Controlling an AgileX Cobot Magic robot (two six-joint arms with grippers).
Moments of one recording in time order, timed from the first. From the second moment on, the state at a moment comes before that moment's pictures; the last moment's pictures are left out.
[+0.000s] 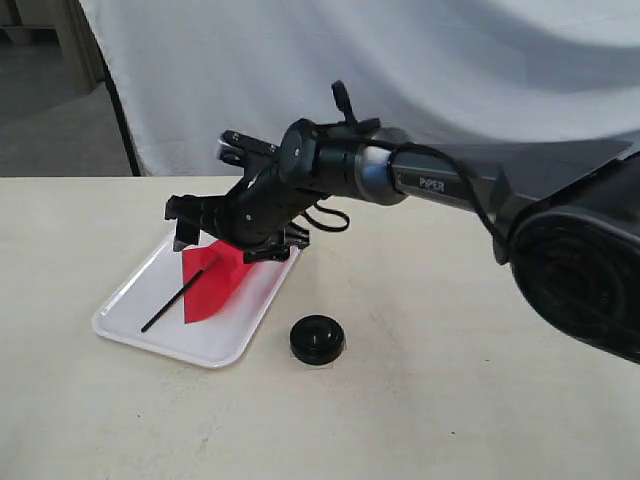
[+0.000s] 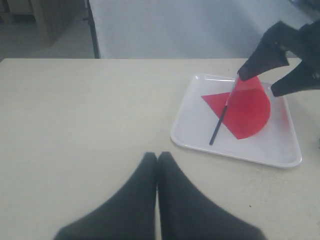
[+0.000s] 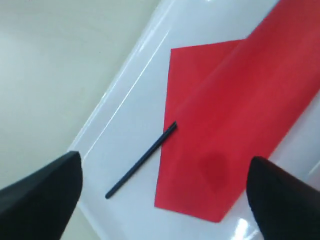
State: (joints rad) left arm -0.08 0.00 0.00 0.01 0.35 -0.04; right arm 0.64 2.33 -1.89 0.49 0.59 0.08
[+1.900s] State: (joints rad) left arm -0.08 0.00 0.00 0.01 0.35 -0.04; right arm -0.14 0.38 -0.47 0.12 0.24 0.03
